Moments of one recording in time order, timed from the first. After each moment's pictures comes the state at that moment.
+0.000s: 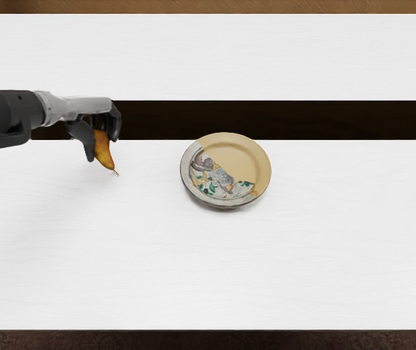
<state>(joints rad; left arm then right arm) -1.49 0.69 0.32 -1.24 0.99 -0.13 -0.05 -0.04 0.00 -0.06 0.17 0.03 -0.14 -0.03</state>
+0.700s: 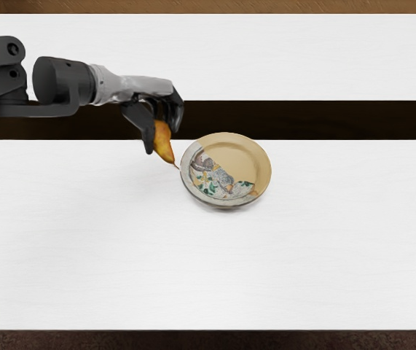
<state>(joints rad) -1.66 0.55 0.32 -1.30 0.73 -0.25 -0.05 -0.04 0.00 -0.06 0.17 0.03 -0.14 -0.03</state>
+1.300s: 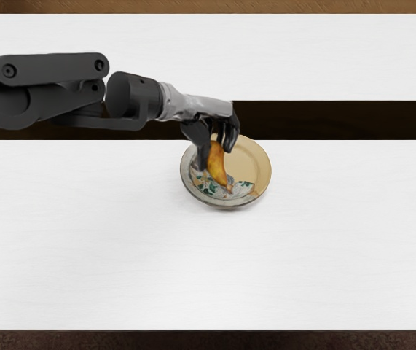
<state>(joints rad) -1.66 0.30 0.32 -1.19 0.69 -0.25 -0.04 -0.04 0.00 -0.06 0.17 0.03 -0.14 -0.03</state>
